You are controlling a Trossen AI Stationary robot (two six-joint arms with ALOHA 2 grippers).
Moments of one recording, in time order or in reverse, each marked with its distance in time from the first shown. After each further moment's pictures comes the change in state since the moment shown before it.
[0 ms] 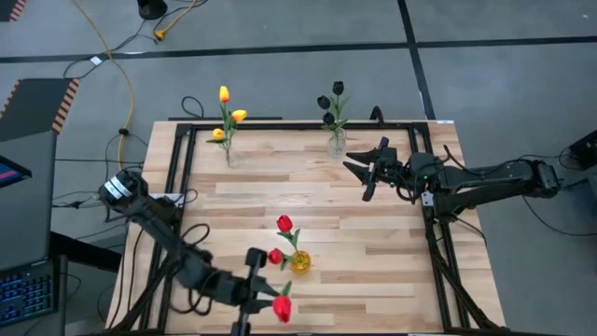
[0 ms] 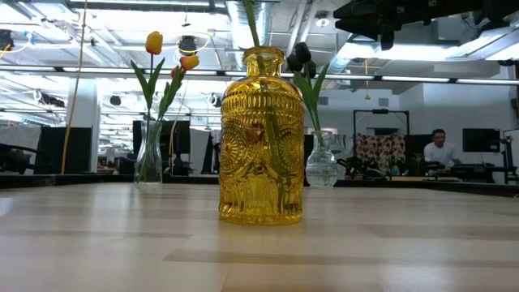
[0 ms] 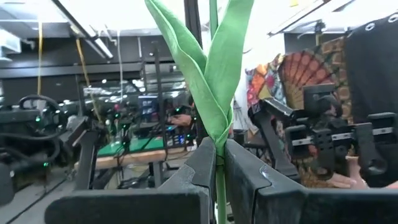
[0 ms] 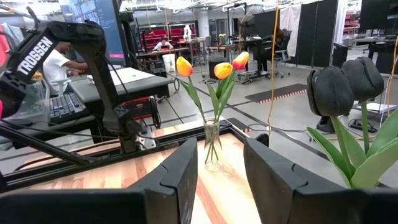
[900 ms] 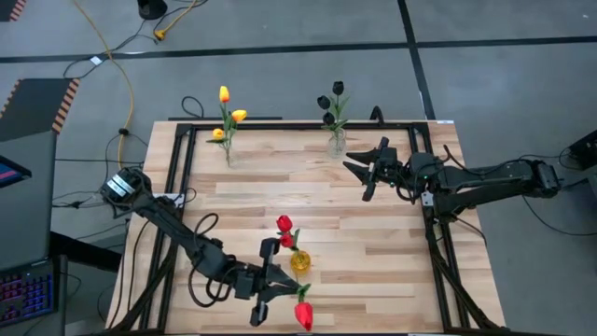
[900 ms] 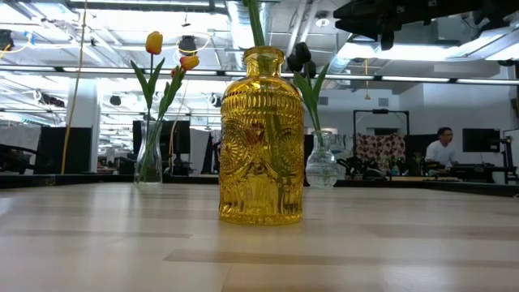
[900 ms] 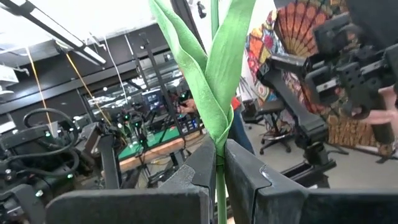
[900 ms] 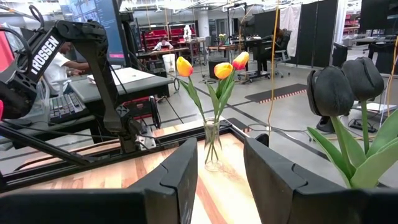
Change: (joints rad) left arm 0.115 0.000 0.000 -0.126 0.130 0.170; right arm 0.000 0.000 0.000 0.000 0.000 0.000
